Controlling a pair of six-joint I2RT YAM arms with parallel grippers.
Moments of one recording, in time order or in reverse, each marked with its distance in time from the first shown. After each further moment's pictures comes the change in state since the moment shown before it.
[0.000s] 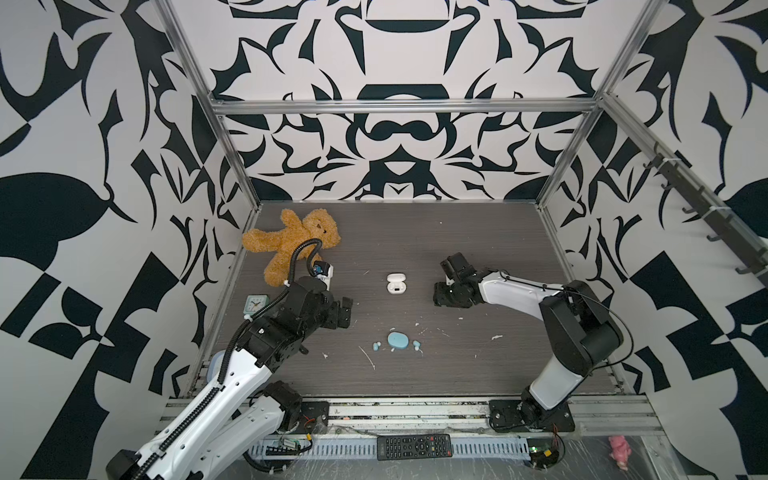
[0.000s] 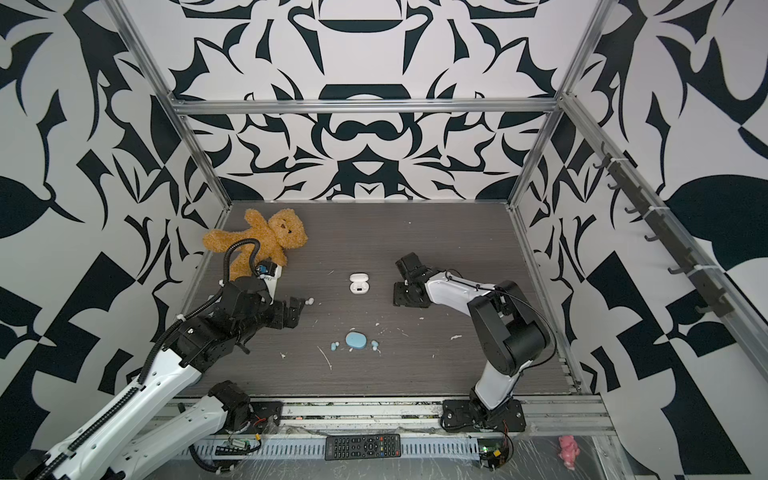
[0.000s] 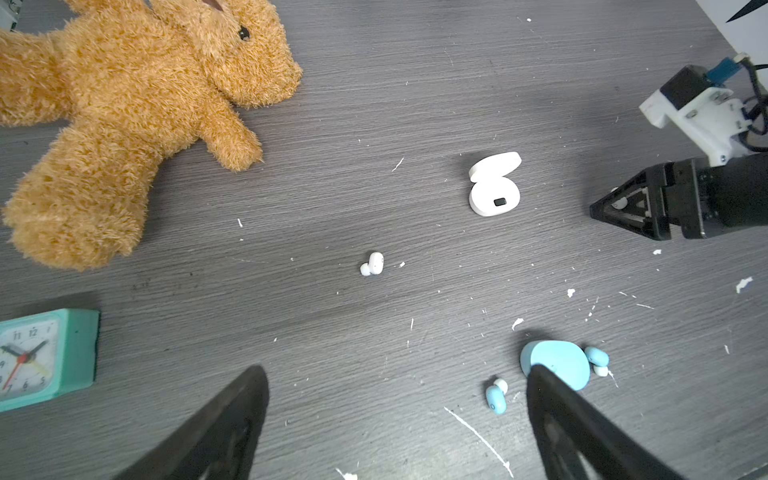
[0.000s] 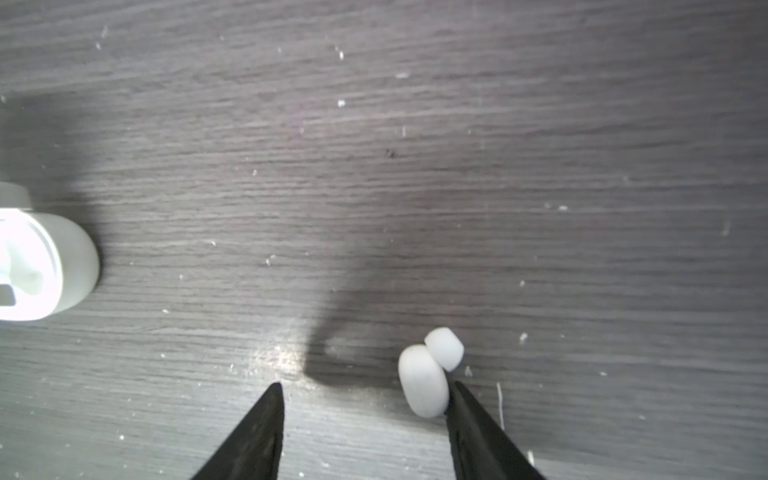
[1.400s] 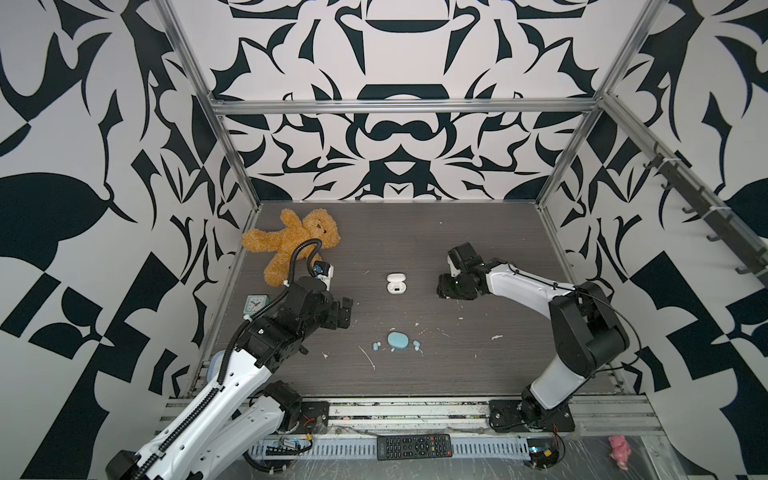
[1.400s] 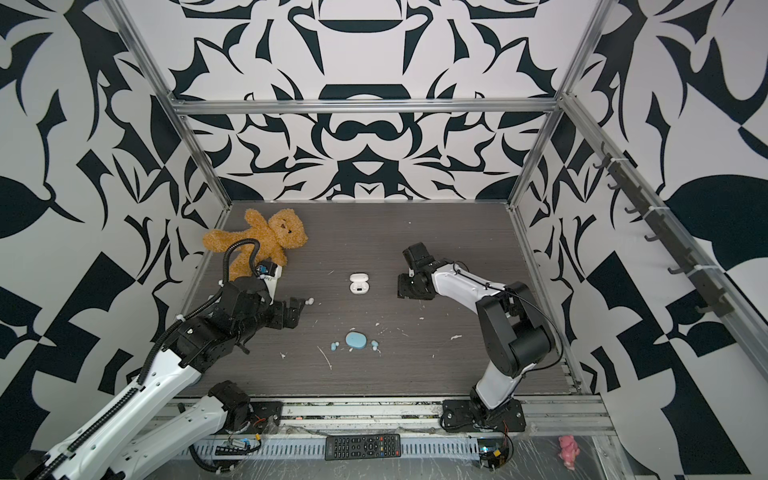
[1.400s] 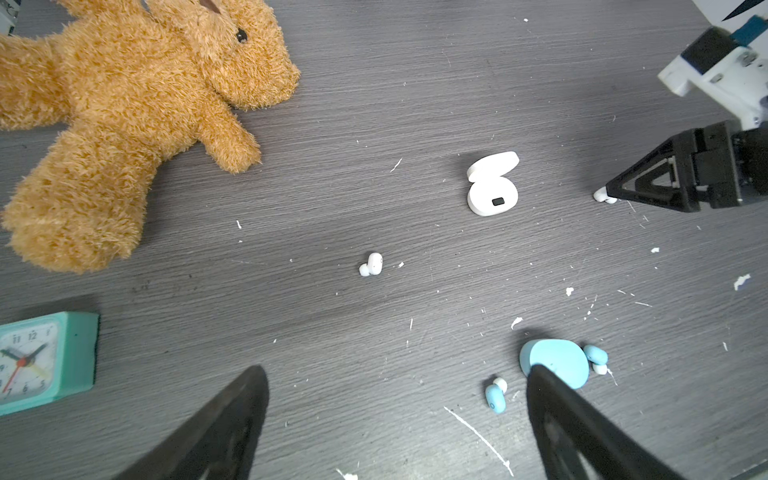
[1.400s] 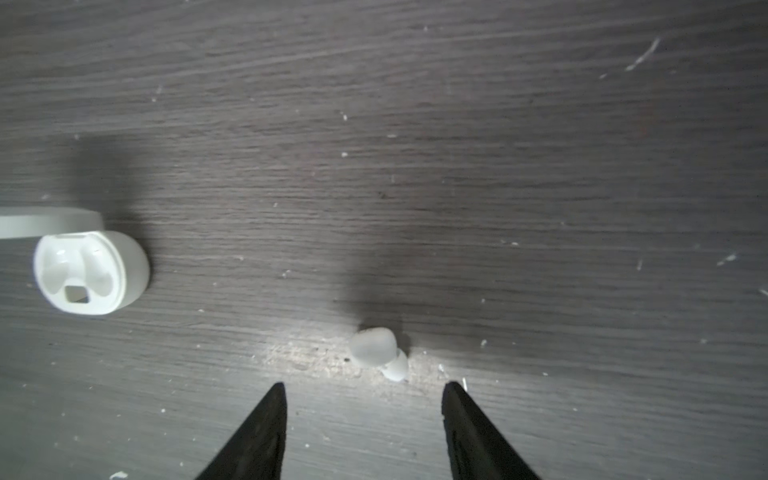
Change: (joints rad) left arm 0.000 -0.003 0.000 0.000 0.003 0.007; right arm -0.069 -0.008 0.082 -0.097 -0.058 -0.079
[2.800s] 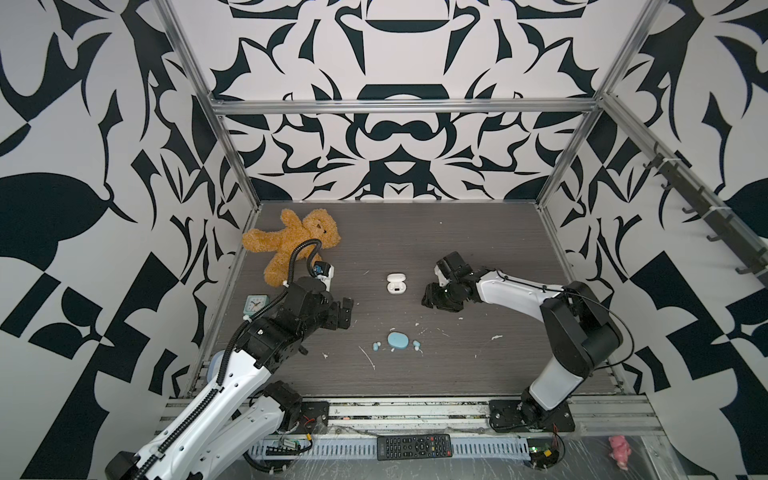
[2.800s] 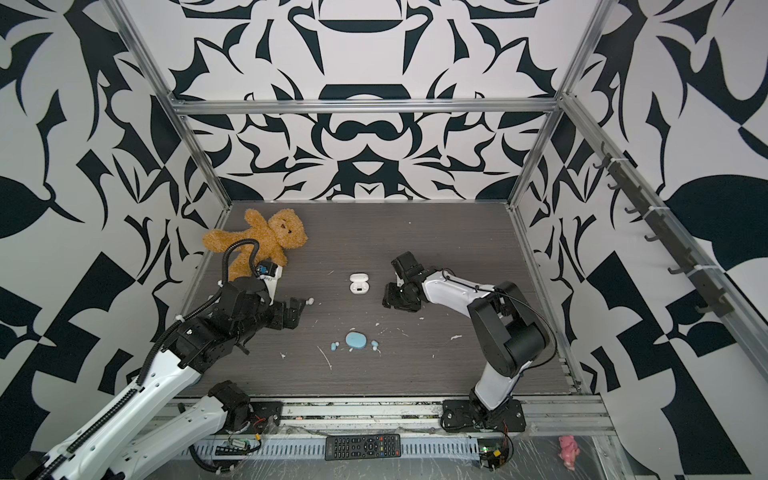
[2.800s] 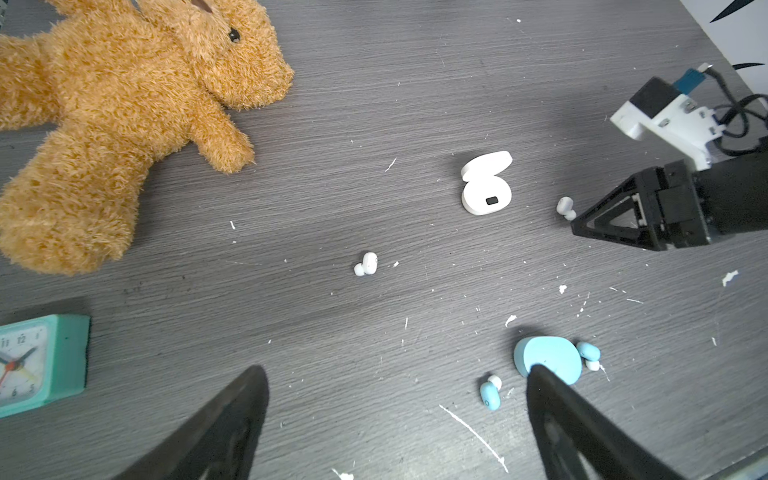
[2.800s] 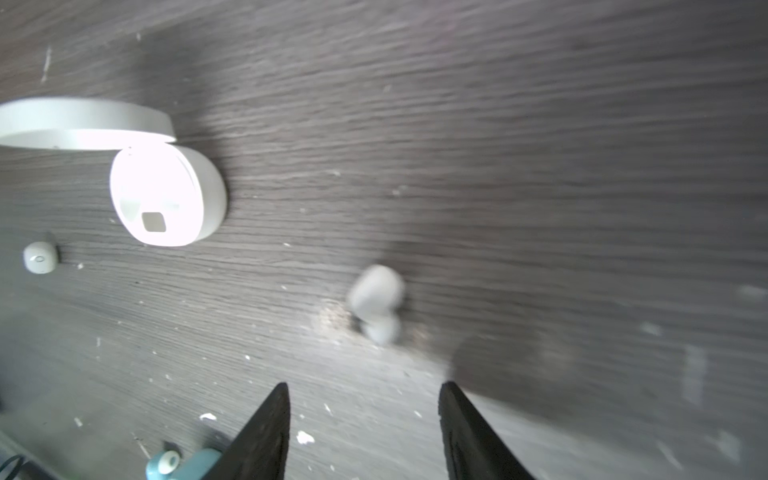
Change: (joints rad) left arm 0.000 -0.005 0.000 0.000 0.017 0.000; right arm 0.089 -0.017 -0.042 0.025 -0.128 0.146
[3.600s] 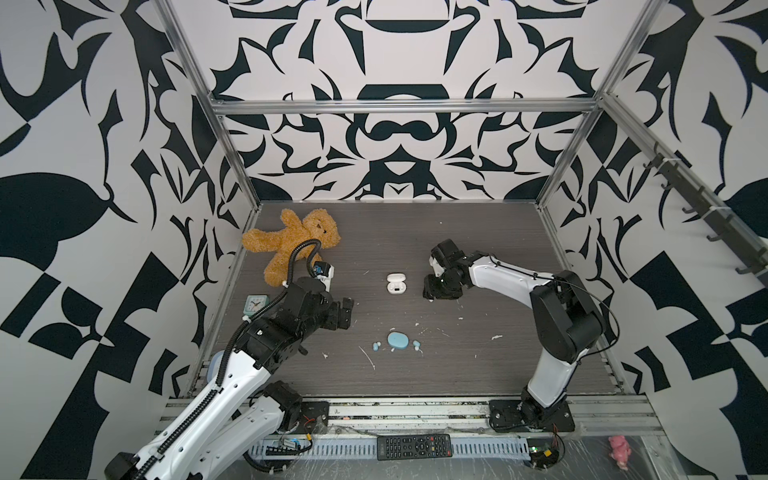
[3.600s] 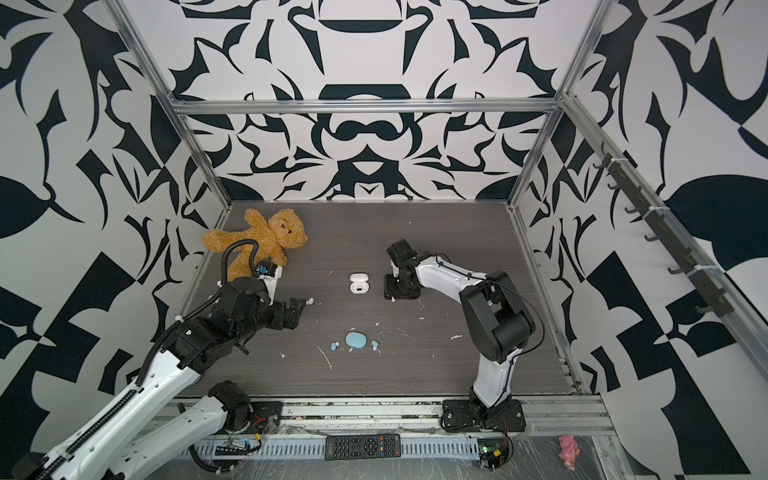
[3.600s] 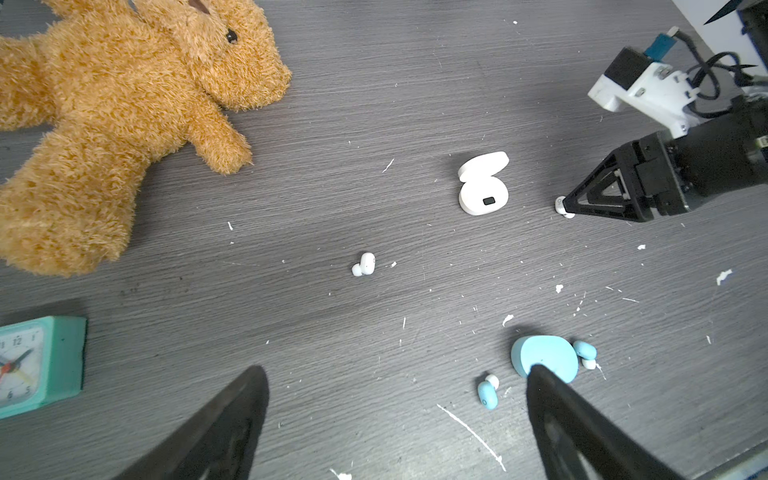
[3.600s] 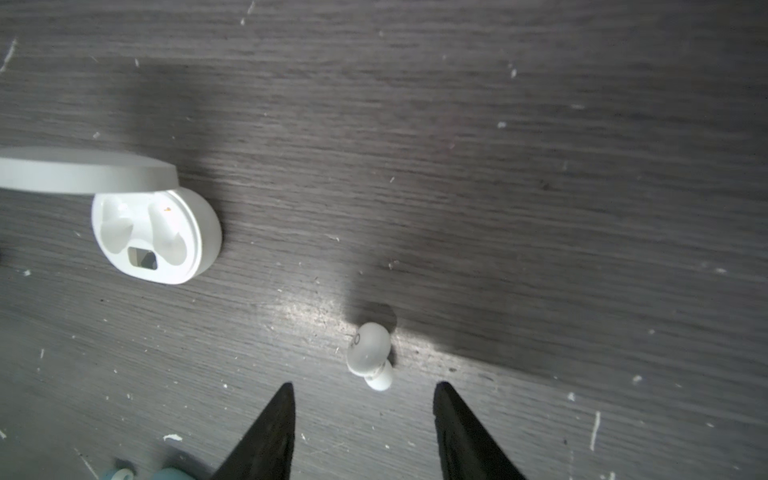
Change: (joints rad) left arm 0.000 -0.005 0.000 0.000 0.005 0.000; right arm -0.008 0.130 0.190 -0.122 0.028 -0.162
